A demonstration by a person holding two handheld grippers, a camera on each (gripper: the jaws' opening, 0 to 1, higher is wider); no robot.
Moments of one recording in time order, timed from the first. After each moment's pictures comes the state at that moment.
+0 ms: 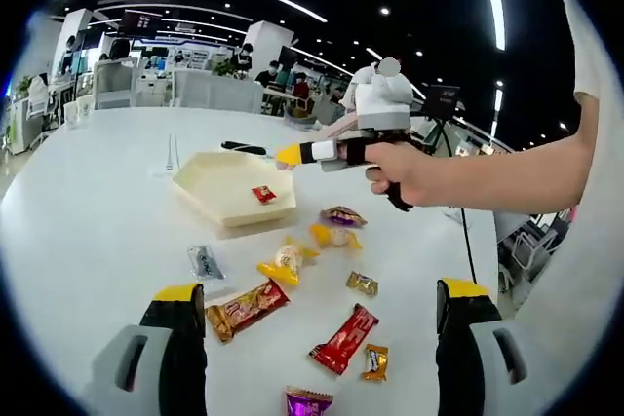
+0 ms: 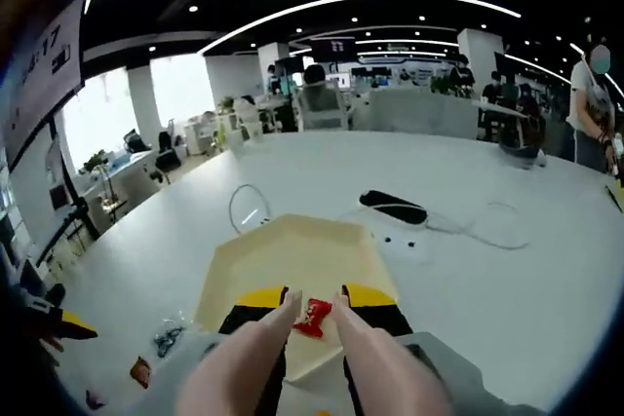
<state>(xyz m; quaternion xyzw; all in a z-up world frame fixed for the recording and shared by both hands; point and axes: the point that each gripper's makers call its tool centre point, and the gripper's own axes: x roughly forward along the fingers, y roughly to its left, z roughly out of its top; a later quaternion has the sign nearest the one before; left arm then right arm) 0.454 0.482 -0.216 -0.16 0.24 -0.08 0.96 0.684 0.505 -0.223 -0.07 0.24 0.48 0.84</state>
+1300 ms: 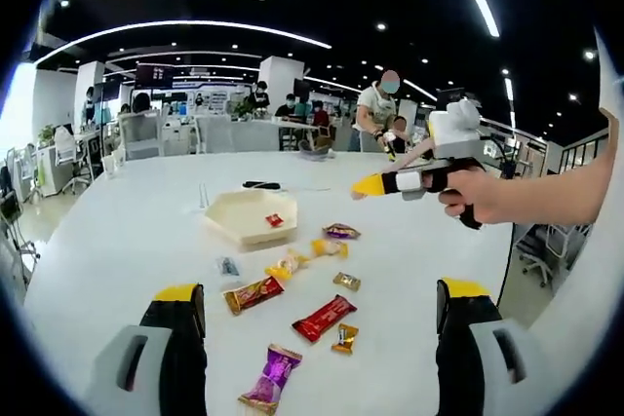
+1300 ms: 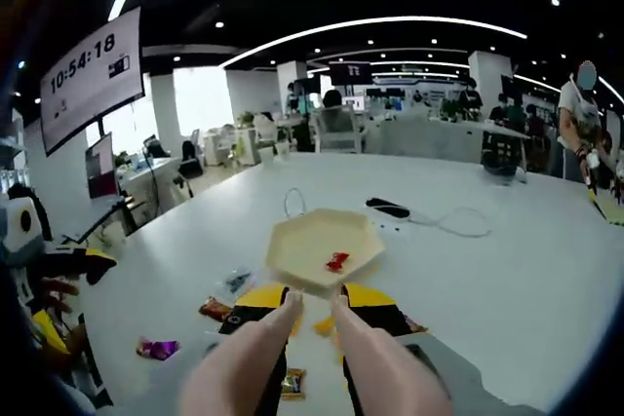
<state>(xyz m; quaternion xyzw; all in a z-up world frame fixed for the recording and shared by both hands) 0.376 0.449 -0.160 -0.08 0.18 0.00 0.98 0.578 0.379 -0.160 -0.06 0.20 0.51 0.84</state>
